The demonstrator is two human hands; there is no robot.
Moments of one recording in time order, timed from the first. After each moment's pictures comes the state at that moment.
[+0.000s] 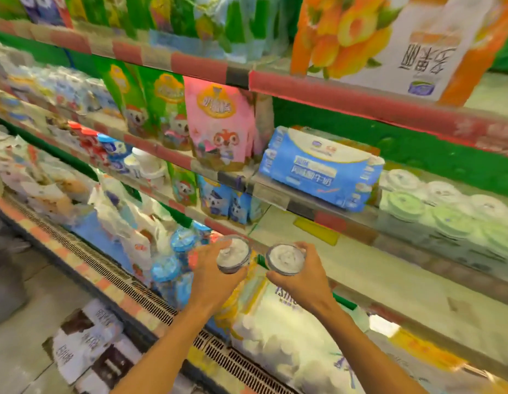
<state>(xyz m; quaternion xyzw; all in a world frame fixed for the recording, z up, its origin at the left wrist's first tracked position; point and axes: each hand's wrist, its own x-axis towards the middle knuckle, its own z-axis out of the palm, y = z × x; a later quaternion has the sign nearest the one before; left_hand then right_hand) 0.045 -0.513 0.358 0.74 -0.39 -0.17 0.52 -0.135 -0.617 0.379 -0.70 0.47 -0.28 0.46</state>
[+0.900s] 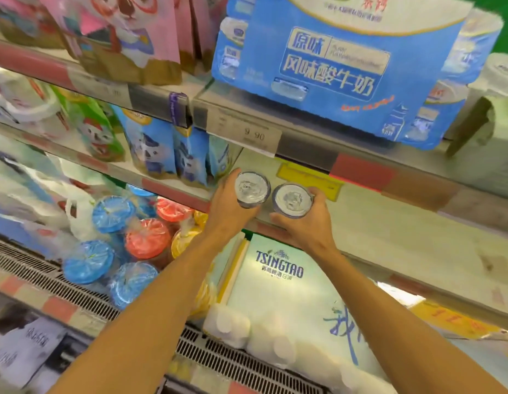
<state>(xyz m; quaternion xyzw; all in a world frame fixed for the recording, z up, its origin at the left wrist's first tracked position) 0.070 -0.734 0.202 0.73 -0.48 -0.22 0.42 -0.112 -0.764 0.225 -0.64 0.56 -0.33 0.40</state>
